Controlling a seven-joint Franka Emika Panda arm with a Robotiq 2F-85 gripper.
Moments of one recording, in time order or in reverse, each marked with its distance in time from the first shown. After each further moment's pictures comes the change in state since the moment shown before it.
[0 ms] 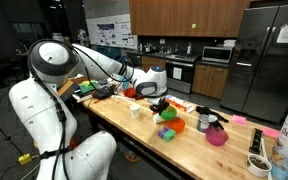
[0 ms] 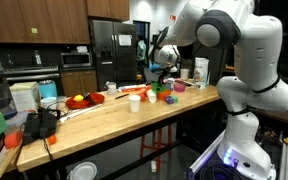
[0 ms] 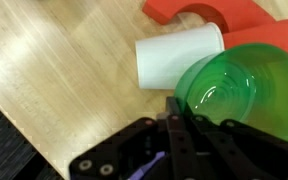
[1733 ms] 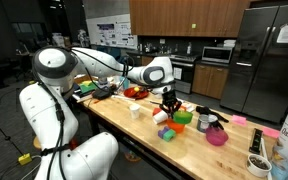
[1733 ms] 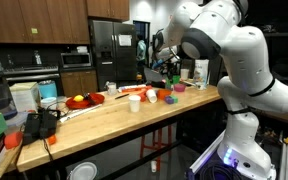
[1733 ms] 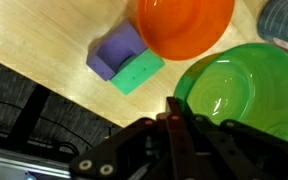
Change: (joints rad) arm -0.131 0.162 -0.063 0.133 -0.451 -0.270 0.369
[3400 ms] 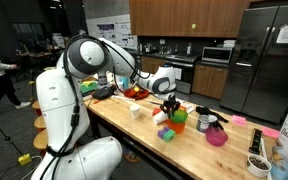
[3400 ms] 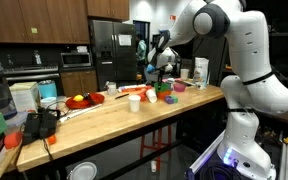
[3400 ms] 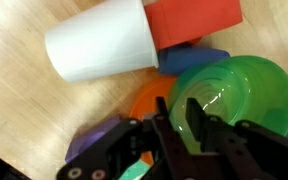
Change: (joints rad) arm -0.338 -0.383 0.481 0.064 -0.116 0.362 0.011
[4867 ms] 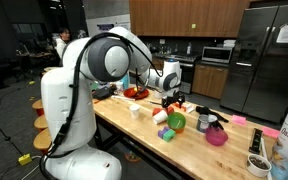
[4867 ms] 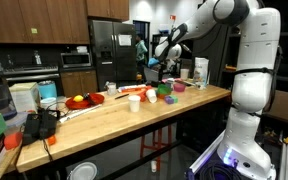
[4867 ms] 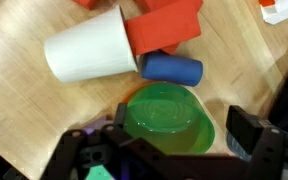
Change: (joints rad) arm -0.959 -0.304 0.966 0.024 -0.403 0.042 0.213
